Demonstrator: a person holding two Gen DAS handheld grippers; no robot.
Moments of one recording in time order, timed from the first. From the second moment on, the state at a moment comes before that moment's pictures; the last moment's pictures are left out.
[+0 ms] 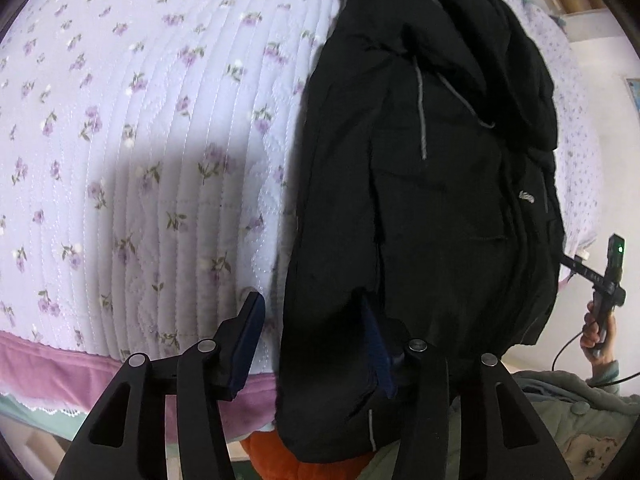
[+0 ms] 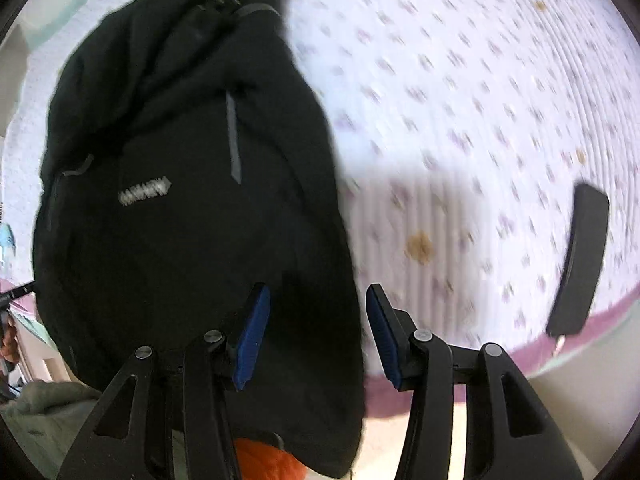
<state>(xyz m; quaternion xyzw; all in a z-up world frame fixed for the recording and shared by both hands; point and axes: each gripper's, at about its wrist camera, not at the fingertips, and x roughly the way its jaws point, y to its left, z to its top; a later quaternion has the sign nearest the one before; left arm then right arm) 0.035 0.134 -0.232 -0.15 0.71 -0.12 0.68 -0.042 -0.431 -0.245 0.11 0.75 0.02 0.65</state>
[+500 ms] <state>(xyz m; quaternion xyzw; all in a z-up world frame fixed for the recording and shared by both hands) 0.052 0.101 -0.198 -0.31 0.61 -0.27 0.67 -0.062 -0.405 -0.231 0.19 0.73 0.11 0.65</state>
